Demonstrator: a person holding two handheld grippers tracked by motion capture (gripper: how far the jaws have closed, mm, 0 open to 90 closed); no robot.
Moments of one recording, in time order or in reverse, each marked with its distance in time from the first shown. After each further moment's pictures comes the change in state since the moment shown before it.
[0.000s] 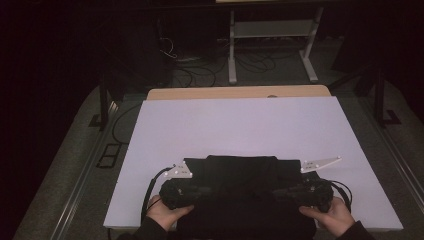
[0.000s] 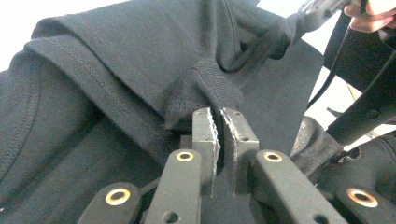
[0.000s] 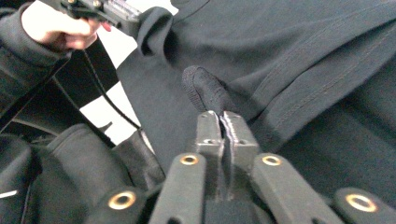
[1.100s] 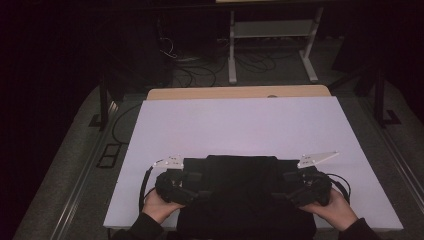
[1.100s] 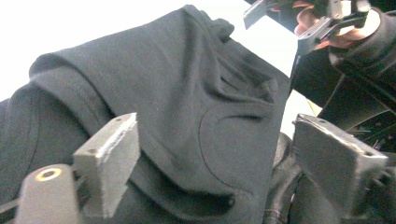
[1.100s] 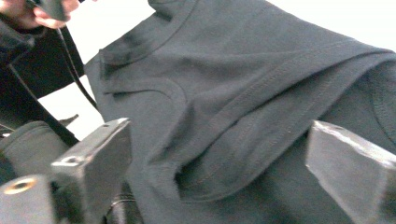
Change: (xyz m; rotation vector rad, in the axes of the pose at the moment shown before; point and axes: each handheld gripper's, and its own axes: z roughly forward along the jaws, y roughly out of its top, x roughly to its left) left arm 0.024 0.009 -0.008 -0.083 -0.146 -0.007; right arm -0.005 0.016 0.000 0.006 -0.112 -0.092
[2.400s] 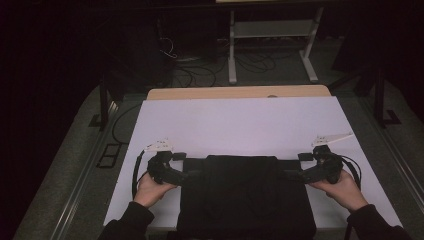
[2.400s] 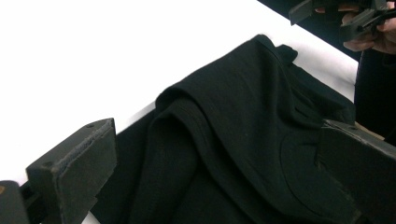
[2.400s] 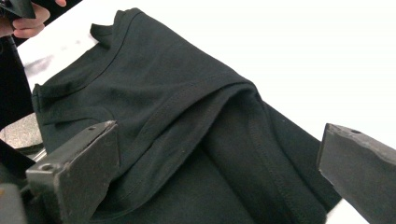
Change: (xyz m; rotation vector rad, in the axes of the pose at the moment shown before) left arm 0.050 0.012 -0.014 -0.067 0.156 -0.016; right arm -0.057 0.014 -0.021 -0.059 -0.085 0.060
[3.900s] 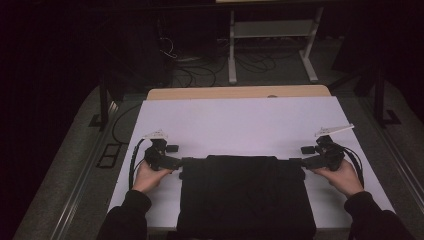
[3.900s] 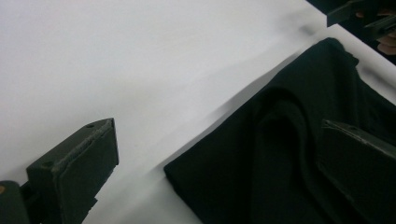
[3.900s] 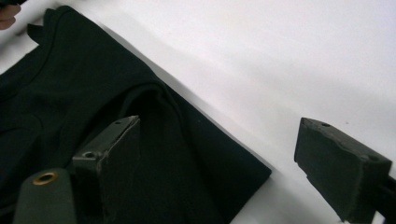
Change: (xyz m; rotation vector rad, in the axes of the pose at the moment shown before) left arm 0.065 -0.004 0.011 0.038 0.066 -0.091; right arm -0.054 0.001 0.010 0.018 -0.065 0.045
